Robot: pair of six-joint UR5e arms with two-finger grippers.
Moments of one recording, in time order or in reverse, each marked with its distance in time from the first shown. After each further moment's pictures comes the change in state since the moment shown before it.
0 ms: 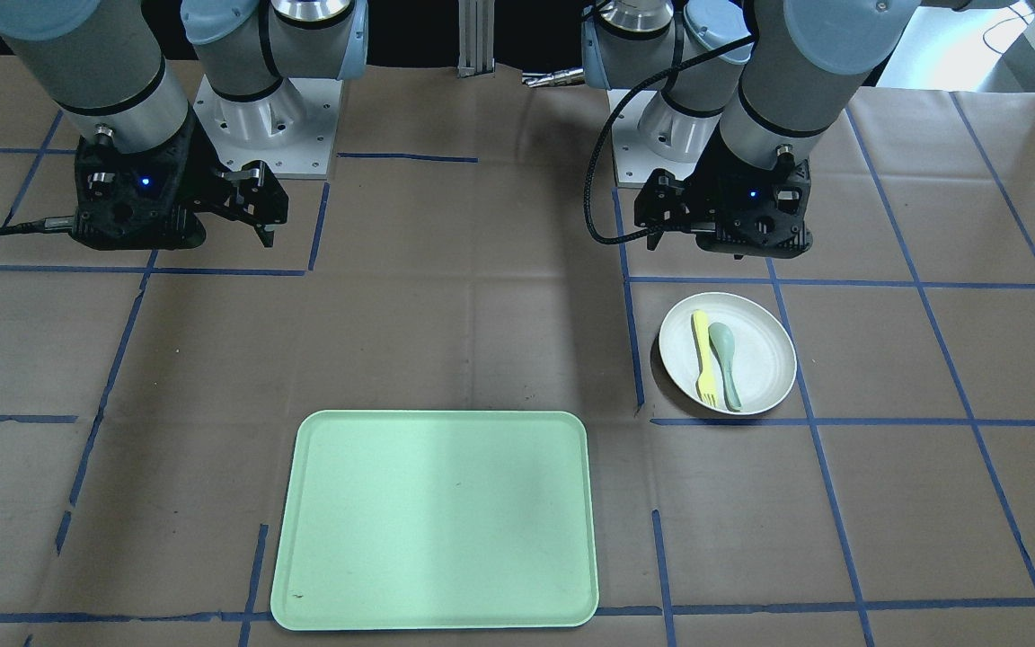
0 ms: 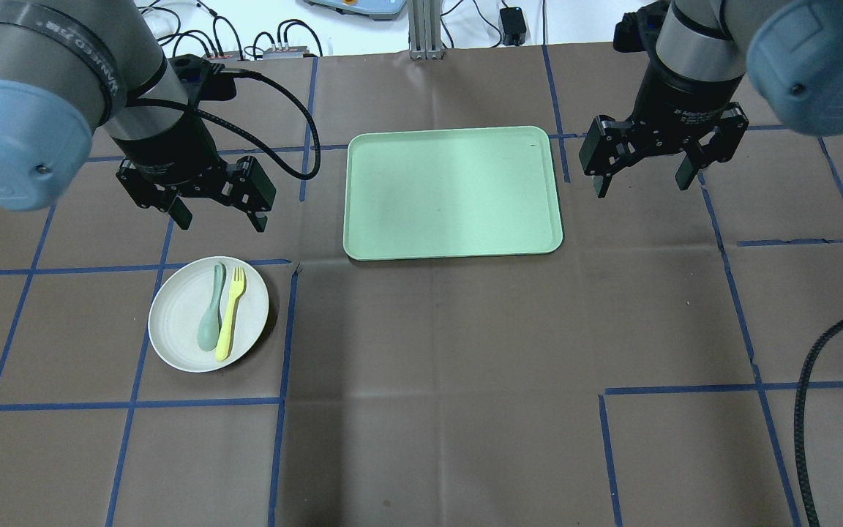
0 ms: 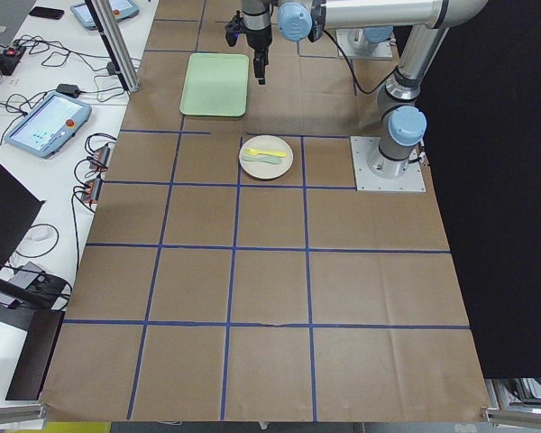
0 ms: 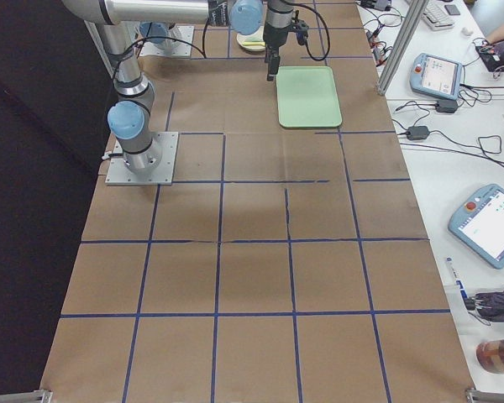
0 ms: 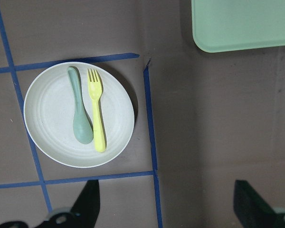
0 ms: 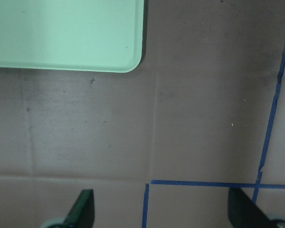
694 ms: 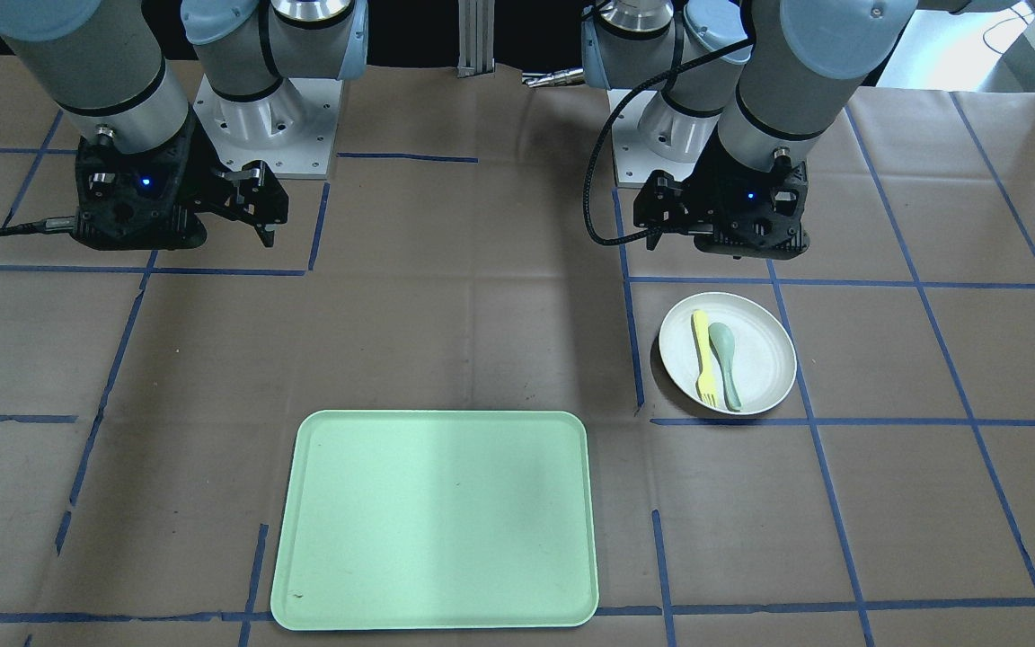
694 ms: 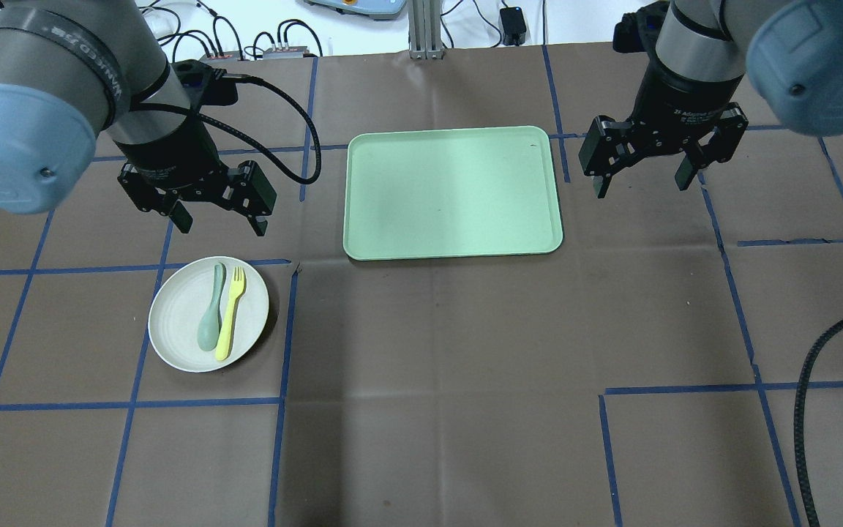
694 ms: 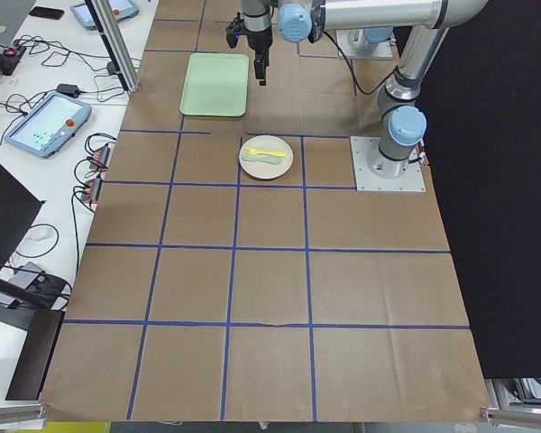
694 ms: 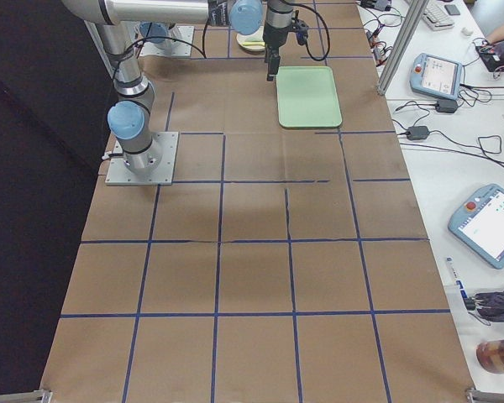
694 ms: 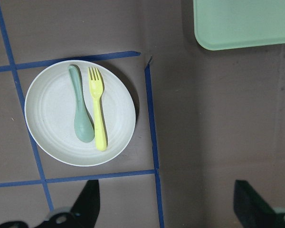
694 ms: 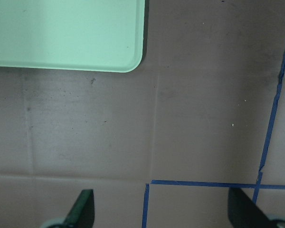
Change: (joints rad) left arm -0.001 -0.001 -0.009 -0.001 0.006 0.000; right arm 0.000 0.000 0.001 0.000 0.002 -0.003
